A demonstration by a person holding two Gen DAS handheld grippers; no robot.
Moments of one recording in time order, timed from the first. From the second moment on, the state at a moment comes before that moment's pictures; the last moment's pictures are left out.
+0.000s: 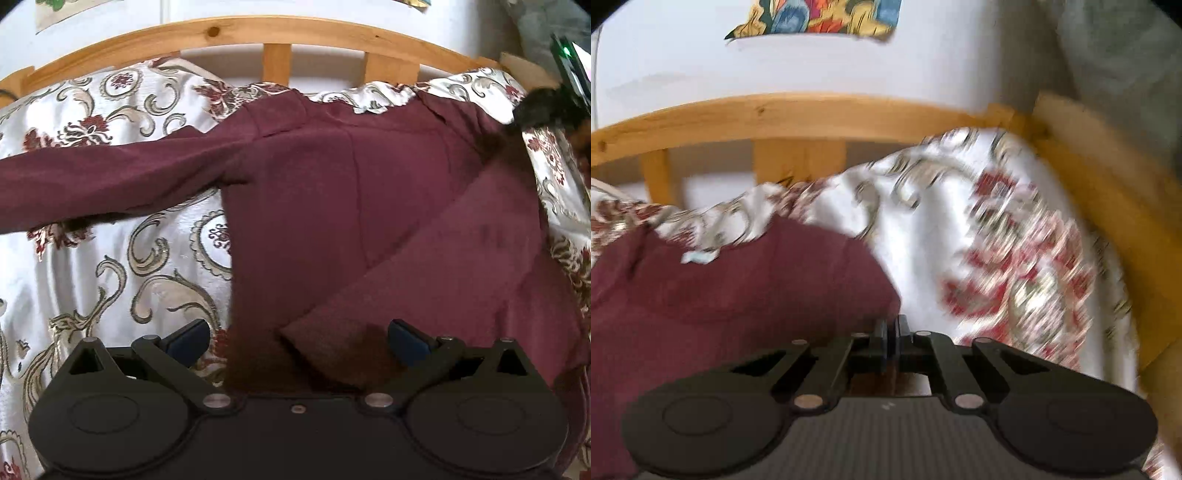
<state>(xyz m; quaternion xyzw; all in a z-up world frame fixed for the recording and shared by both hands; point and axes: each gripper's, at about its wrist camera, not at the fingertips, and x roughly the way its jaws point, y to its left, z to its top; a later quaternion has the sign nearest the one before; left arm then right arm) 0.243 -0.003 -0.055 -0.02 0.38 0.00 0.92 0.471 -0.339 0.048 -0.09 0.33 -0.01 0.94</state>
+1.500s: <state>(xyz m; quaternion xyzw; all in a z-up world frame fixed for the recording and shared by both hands) 0.168 0.251 0.048 0.02 0.25 0.28 0.93 0.214 -0.277 0.010 0.01 0.22 0.17 0.96</state>
